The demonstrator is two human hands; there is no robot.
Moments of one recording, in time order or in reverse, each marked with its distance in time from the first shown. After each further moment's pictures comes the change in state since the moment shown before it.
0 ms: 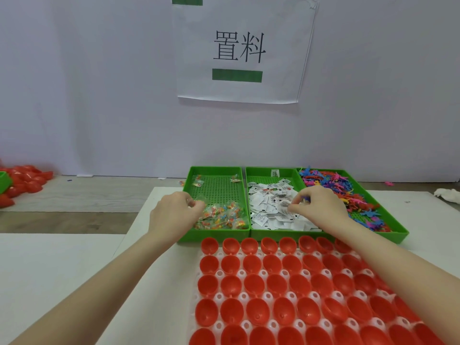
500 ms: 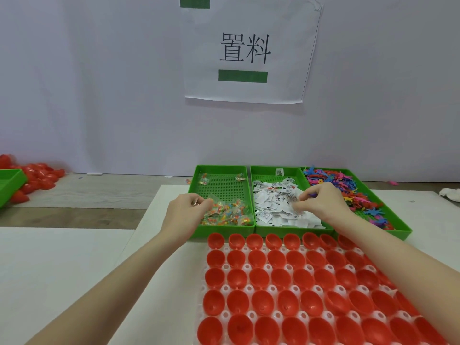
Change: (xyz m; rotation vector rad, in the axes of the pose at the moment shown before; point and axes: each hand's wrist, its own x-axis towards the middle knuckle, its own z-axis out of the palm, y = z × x) left_hand -0.021 0.010 -0.012 -0.442 -0.079 -0.091; right_hand -0.006 -0.005 -0.007 0.289 -0.021 0.074
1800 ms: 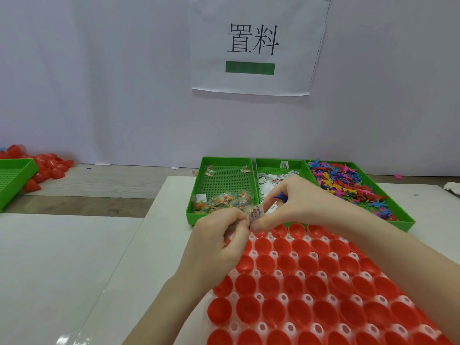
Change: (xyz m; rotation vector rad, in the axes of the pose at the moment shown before) left_hand -0.083 0.022 0.003 -0.107 -0.004 0.607; right_hand -0.065 -0.091 -0.005 0.014 -0.557 -0.217
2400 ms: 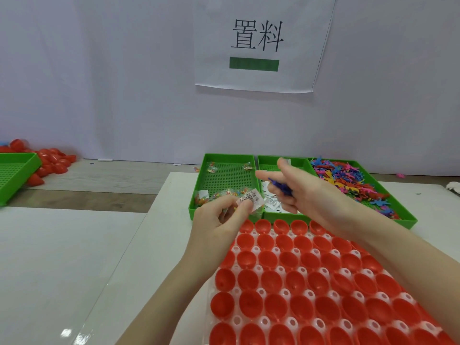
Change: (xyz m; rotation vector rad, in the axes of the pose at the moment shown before) left_hand 0.007 0.007 -0.002 -0.274 0.078 -0.281; right_hand -0.005 -0.005 0.006 0.450 0.047 -0.002
